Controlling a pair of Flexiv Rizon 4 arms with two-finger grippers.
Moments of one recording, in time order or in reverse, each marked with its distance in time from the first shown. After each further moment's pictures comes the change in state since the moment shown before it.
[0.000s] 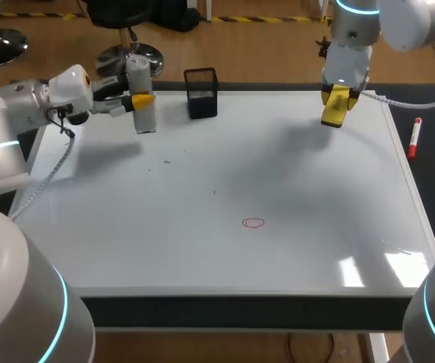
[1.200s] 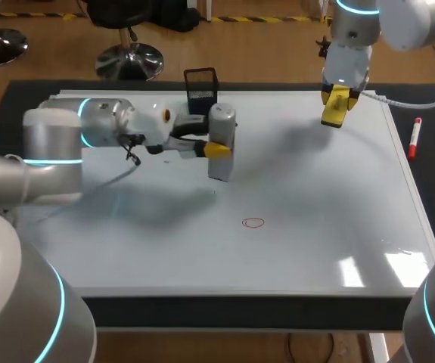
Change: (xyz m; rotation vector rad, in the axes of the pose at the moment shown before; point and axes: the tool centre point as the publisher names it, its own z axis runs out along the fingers) left arm 0.188 0.010 0.135 0.098 0.460 -0.097; right arm 0.000 0.000 0.000 0.000 0.000 0.000
